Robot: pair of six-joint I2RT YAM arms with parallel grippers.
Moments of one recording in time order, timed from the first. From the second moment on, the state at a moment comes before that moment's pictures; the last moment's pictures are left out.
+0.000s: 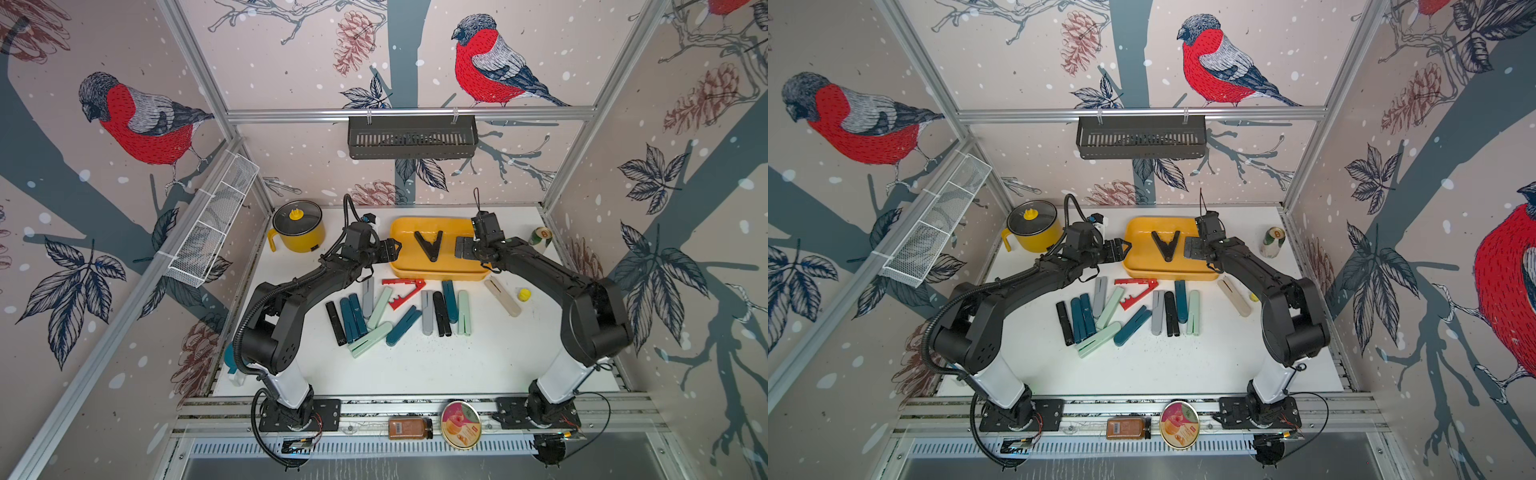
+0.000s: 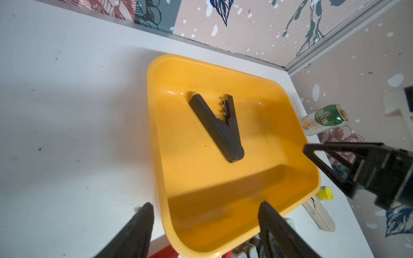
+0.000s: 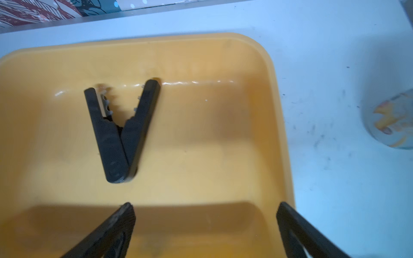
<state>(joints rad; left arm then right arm) -0.42 1.70 1.09 0.08 0.25 -0.48 0.33 1.66 1.17 -0.39 0.18 0.32</state>
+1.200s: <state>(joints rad) -0.42 1.74 1.11 0.08 0.24 -0.46 0.23 1.51 0.78 -0.41 0.01 0.34</state>
